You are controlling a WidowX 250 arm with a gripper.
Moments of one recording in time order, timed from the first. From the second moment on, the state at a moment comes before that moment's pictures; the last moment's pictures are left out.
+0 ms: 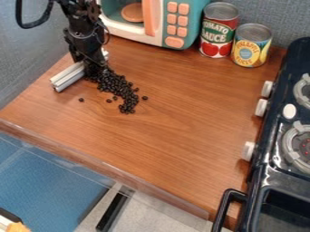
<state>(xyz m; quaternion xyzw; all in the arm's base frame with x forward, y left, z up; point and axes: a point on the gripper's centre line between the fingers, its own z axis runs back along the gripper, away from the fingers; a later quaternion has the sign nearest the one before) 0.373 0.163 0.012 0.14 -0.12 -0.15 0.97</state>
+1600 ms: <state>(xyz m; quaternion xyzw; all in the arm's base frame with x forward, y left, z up) 0.358 0.103 0.011 0.11 -0.10 -0.16 0.98</state>
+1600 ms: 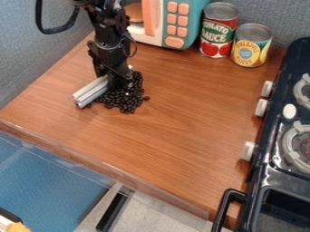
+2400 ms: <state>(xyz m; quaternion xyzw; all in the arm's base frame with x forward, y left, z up) 0.399 0.179 0.059 0.09 -0.15 -0.06 0.98</state>
